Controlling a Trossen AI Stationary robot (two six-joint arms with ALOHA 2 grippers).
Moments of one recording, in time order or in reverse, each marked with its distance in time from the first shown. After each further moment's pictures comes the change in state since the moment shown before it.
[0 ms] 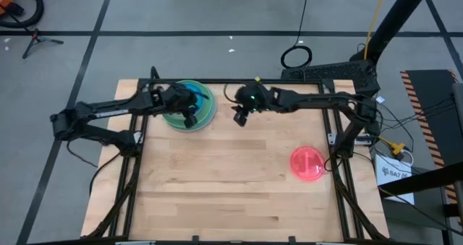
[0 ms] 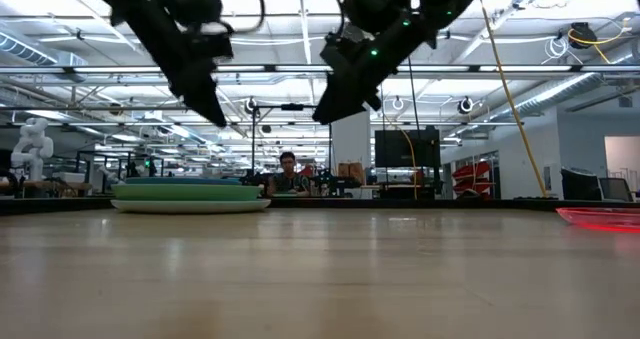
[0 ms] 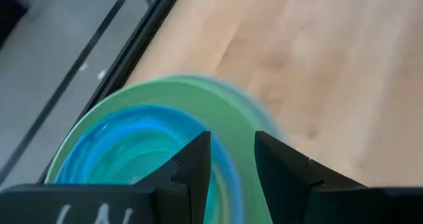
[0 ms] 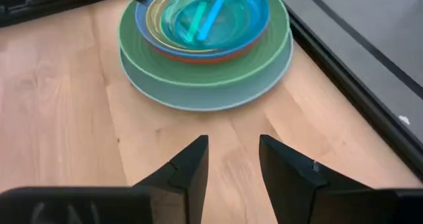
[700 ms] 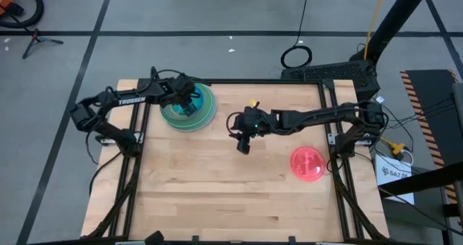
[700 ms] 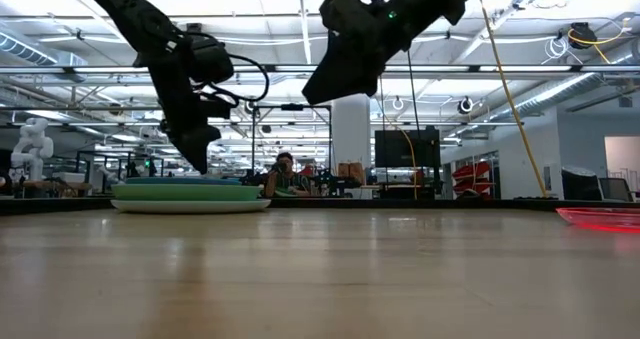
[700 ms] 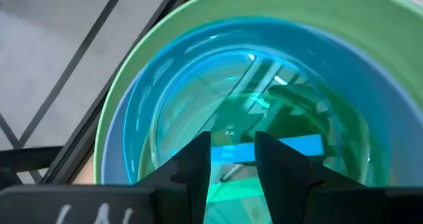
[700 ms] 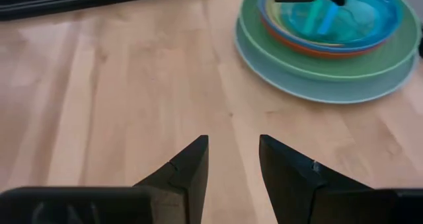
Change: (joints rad) left arm 0.241 0.249 0.000 0.030 -0.126 0.029; right arm 0.247 -0.064 -0.091 0.054 0.000 0.031
